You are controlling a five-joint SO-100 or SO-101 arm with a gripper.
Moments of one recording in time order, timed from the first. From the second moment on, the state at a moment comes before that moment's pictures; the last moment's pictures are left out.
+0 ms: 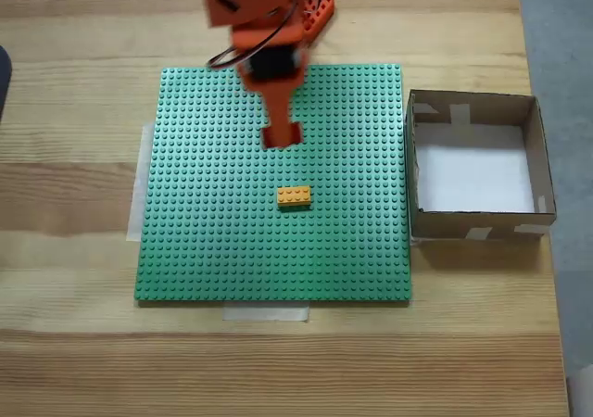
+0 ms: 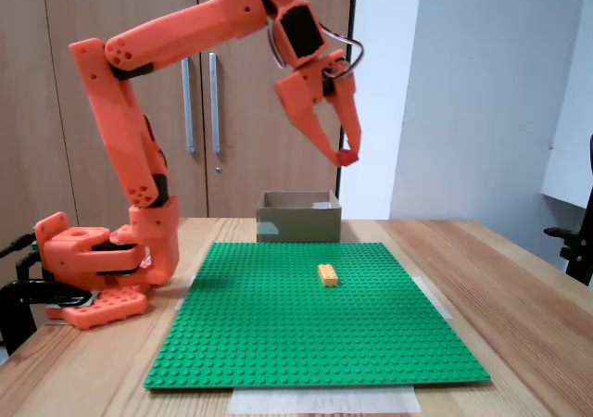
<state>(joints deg) -9.8 108.5 81.2 84.6 -4.4</state>
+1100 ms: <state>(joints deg) -44.4 107.4 91.0 70.2 7.3</state>
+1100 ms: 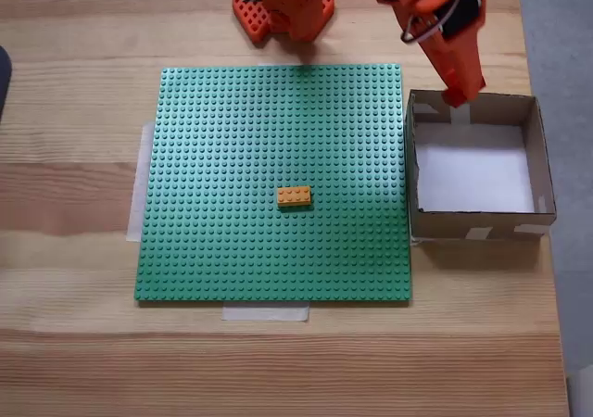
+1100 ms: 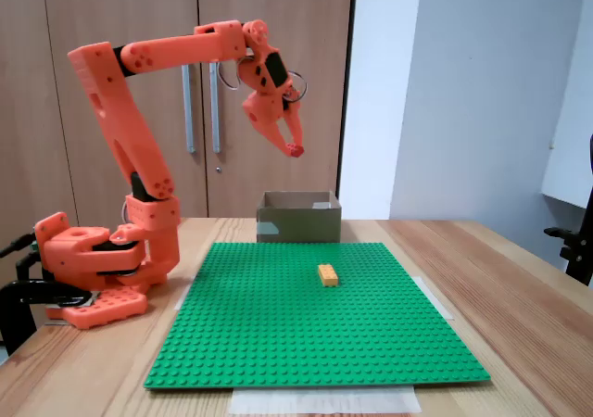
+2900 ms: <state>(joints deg) -48.1 59.1 65.3 71.9 5.8</state>
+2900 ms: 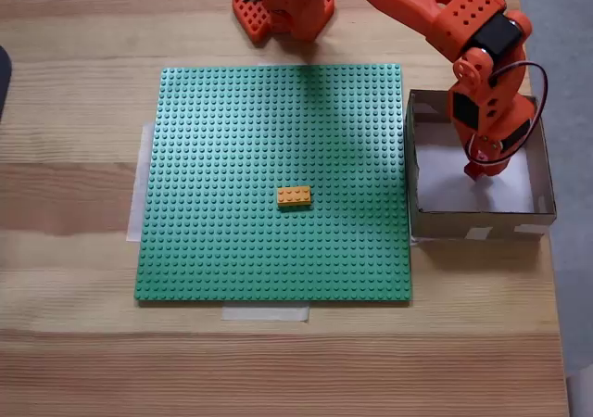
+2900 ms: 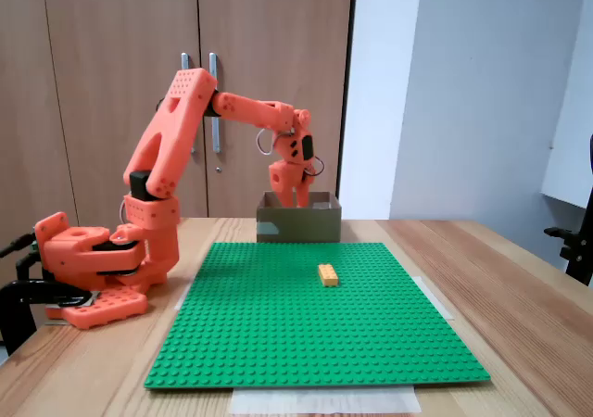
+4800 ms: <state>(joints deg) -36.6 102.8 95.6 49.0 -3.5</state>
